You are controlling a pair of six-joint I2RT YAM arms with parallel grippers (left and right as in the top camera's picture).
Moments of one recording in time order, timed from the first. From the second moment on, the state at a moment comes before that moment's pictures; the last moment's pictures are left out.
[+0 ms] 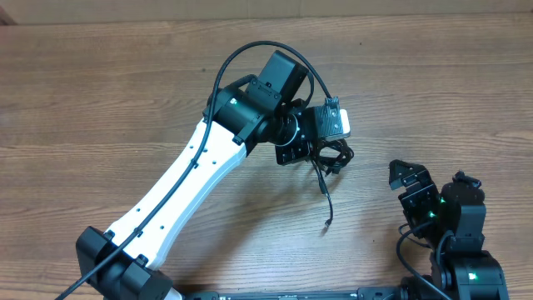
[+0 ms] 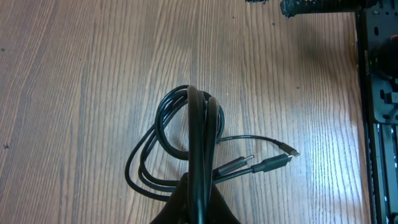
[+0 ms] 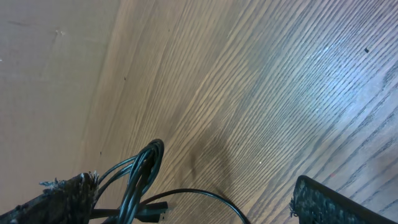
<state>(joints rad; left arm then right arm) -0.64 1.71 1.69 -1.04 0.45 0.71 0.00 0.56 0.54 -0.70 -0.10 1.07</state>
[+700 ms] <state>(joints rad) -0.64 1.71 1.69 -1.05 0.50 0.73 0.00 0.56 0.54 -0.71 -0.10 1.07</state>
